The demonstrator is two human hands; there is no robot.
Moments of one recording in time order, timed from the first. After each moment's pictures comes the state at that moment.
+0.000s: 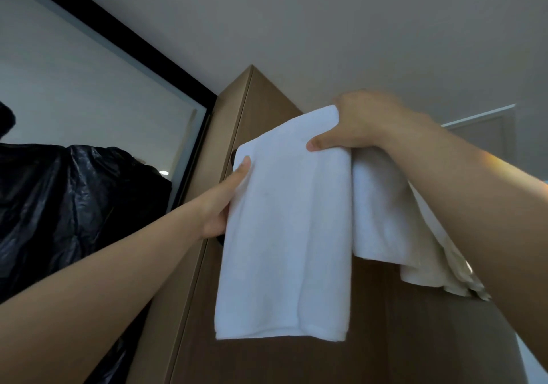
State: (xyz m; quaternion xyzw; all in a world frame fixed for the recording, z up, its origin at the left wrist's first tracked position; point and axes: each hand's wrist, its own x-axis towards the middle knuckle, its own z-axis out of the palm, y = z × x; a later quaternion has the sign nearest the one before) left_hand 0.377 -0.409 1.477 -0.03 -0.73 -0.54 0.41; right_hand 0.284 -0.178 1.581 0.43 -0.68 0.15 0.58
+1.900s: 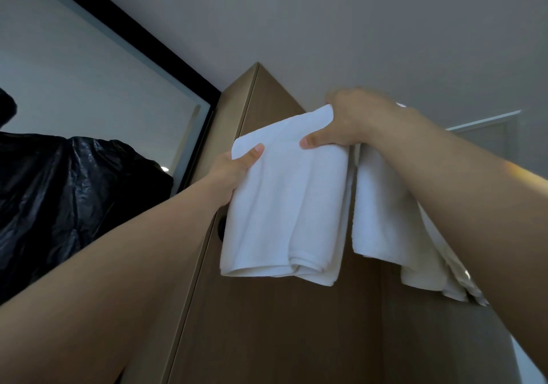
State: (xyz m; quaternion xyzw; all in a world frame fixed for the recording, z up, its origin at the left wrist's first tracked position) left_hand 0.367 -0.404 1.515 -0.01 -0.61 -0.48 0.63; right_hand 0.299 -0.192 1.584 0.43 -0.70 0.15 0.54
